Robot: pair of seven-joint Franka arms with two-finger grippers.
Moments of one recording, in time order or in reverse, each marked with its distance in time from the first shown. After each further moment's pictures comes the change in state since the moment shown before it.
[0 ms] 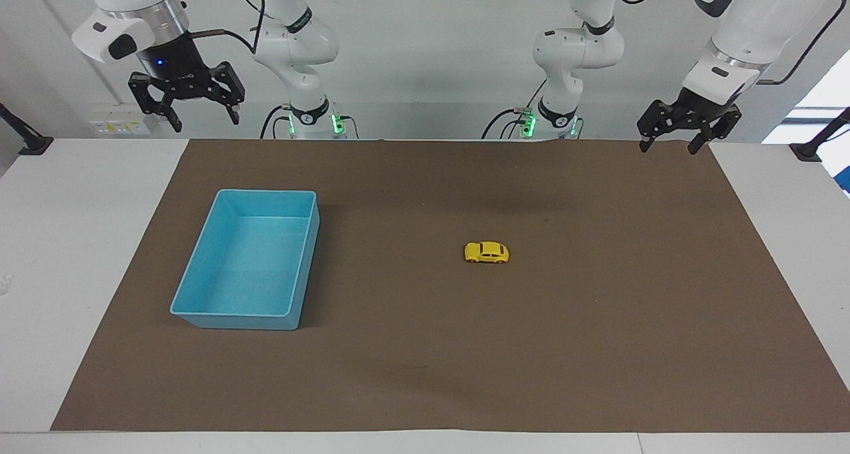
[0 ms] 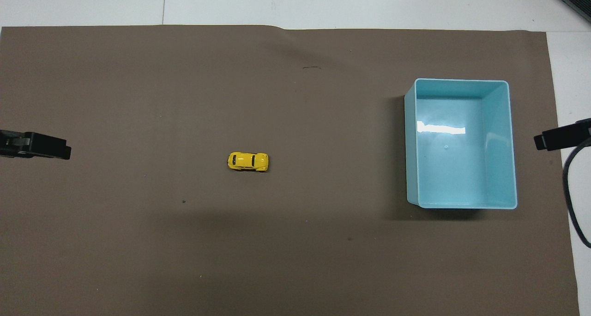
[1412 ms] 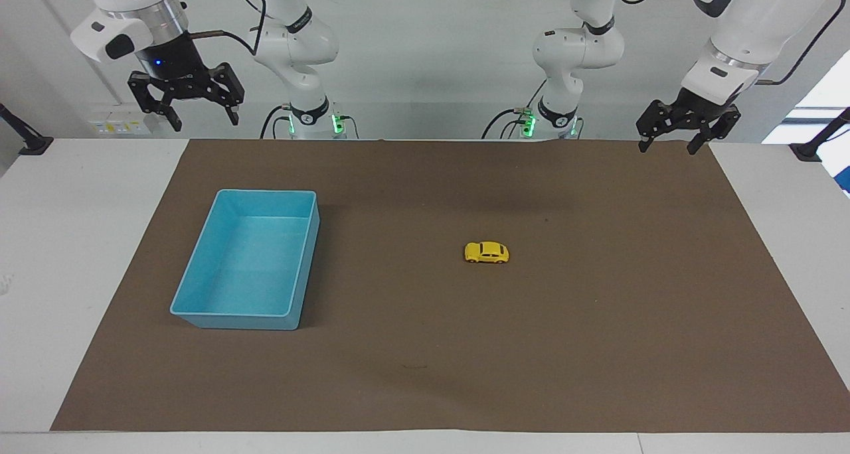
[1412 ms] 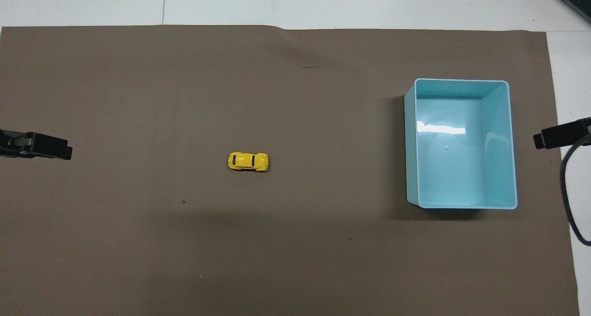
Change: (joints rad) left arm 0.000 0.001 -0.002 -0.002 0.000 0.000 0.001; right arm 0.000 0.000 0.001 0.000 0.000 0.000 0.038
